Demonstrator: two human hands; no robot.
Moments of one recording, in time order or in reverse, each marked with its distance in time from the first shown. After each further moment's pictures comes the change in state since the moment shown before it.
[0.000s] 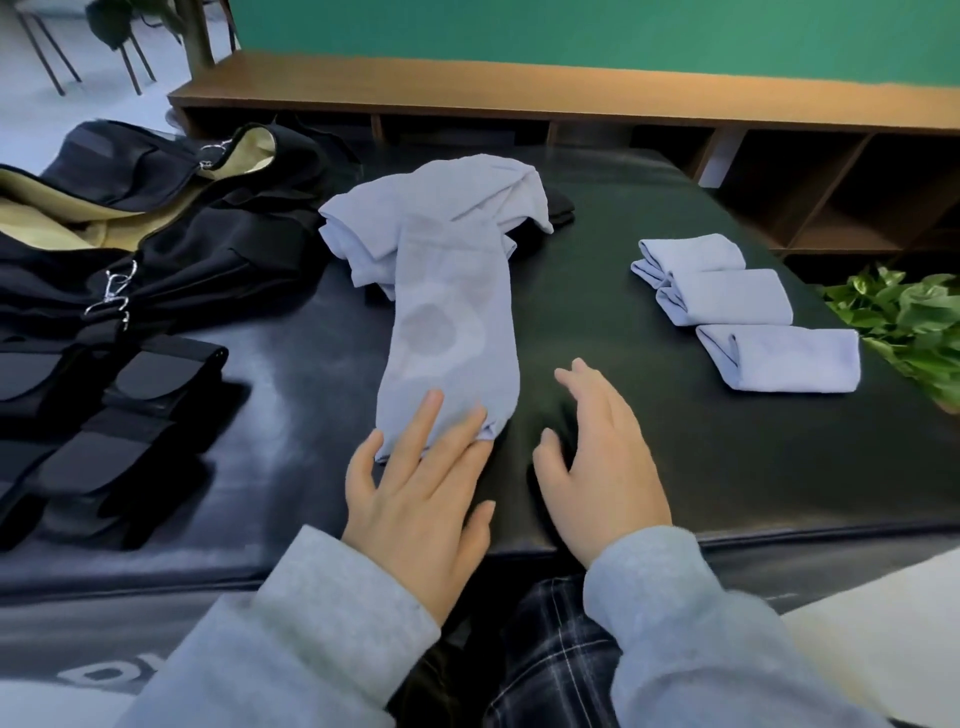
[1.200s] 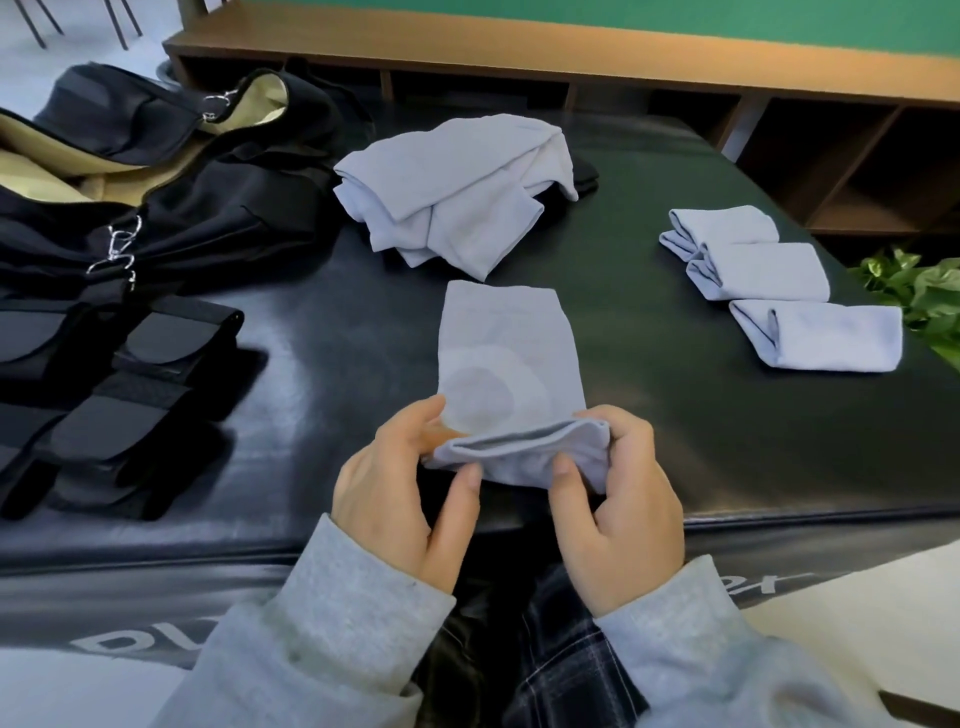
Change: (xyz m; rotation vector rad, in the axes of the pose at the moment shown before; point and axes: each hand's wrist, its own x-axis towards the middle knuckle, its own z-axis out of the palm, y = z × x) left_hand -0.019 -0.013 -0.010 -0.628 0.199 -0.272; right_hand -0.042 -0.010 0.017 0.237 0.186 -0.070
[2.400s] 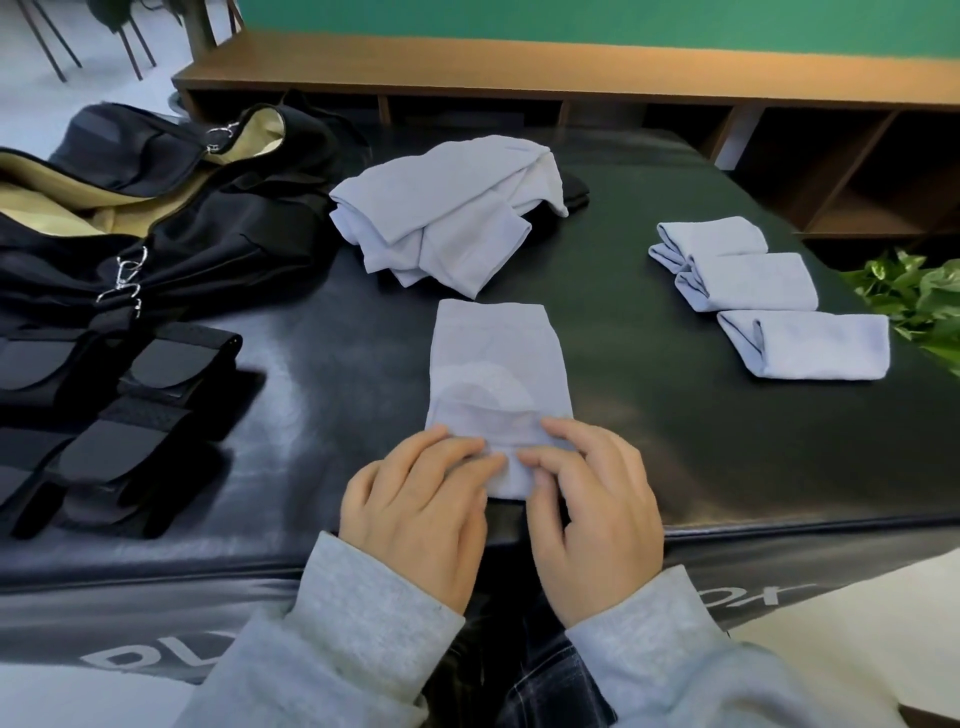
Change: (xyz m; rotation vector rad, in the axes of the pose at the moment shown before) left_hand -0.001 -0.004 0.016 0.514 0.002 0.309; right_hand 0.001 0.008 0.012 -0.206 0.133 -0.204
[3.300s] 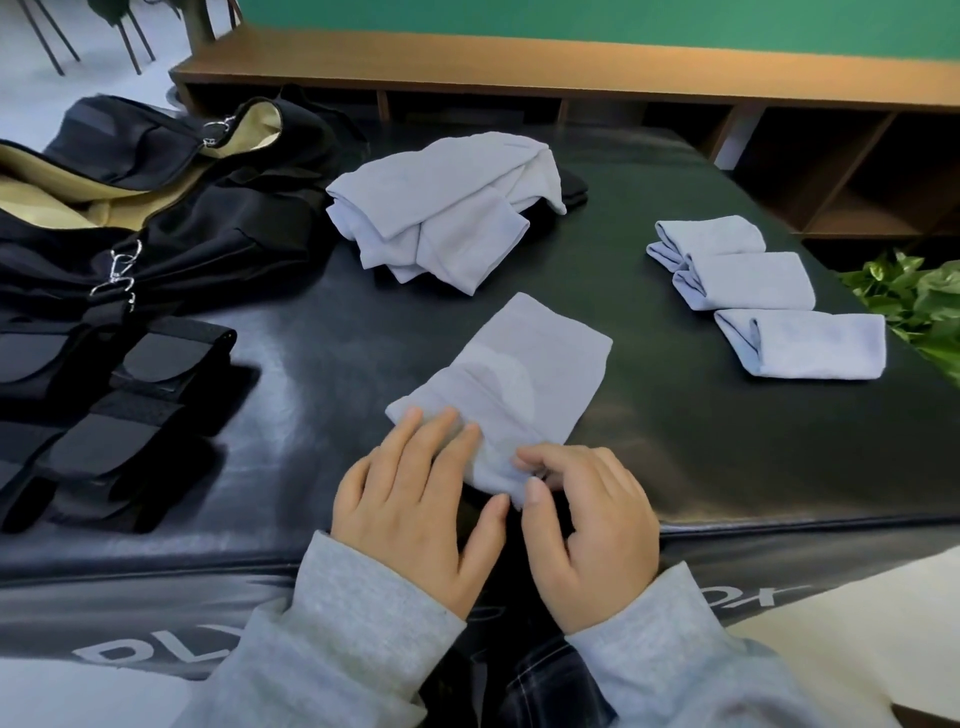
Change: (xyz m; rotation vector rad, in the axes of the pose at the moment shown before) left_hand -0.002 0.007 -0.001 0.114 -0.087 -0.099; right_hand -0.002 -0.003 -0.010 0.148 -0.052 -0.006
